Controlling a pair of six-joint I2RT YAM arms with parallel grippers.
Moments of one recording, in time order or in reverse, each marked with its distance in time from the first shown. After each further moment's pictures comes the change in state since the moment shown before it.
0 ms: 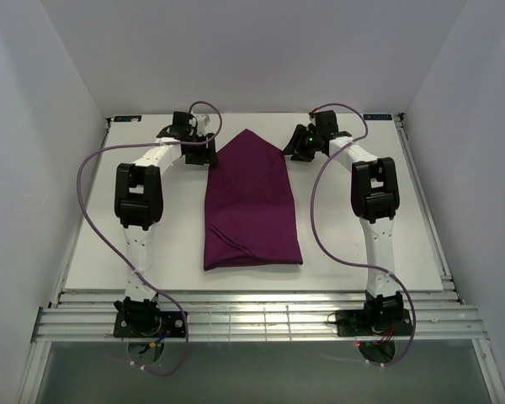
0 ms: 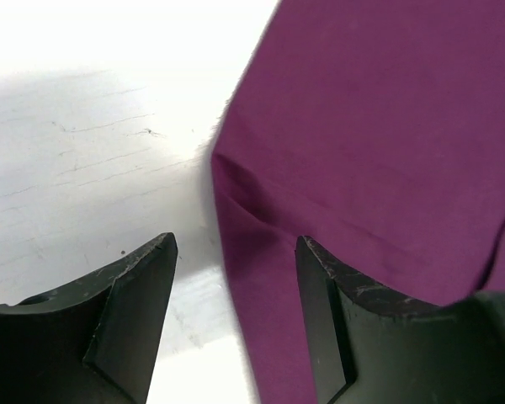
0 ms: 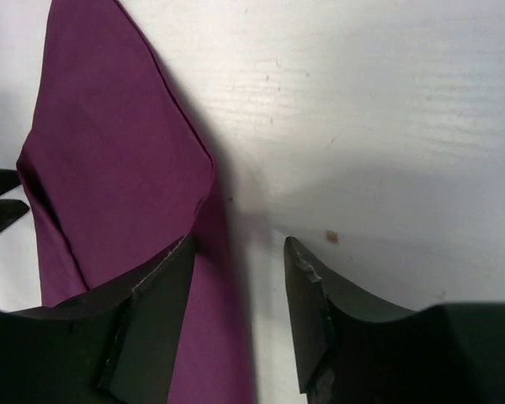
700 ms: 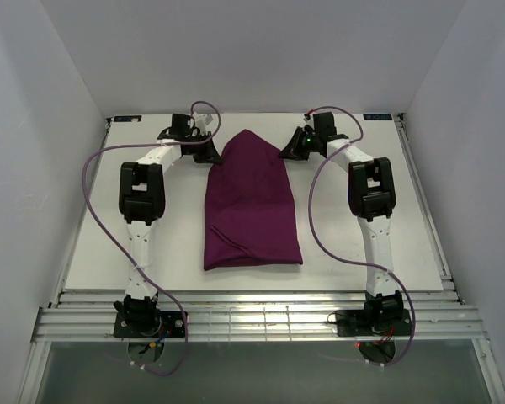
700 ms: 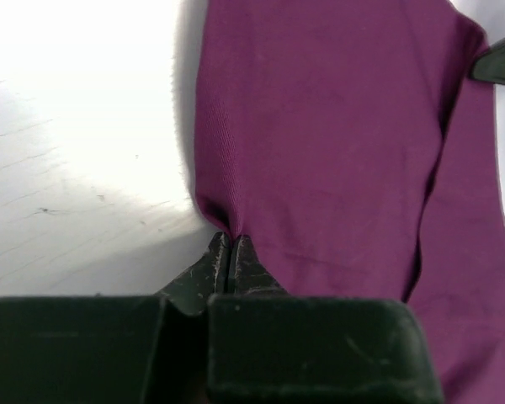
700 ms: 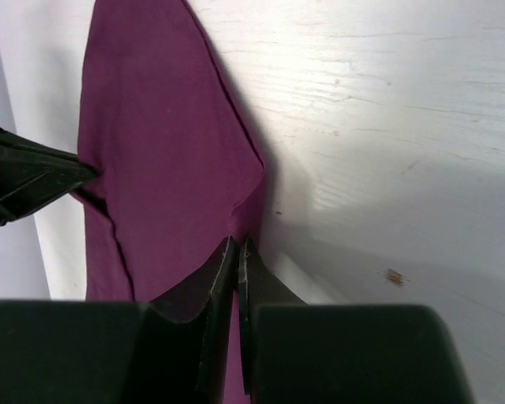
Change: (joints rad) left arm 0.021 0.135 0.089 0.072 0.302 -0.063; right arm -0.001 0.070 0.047 0.065 -0.166 0.063
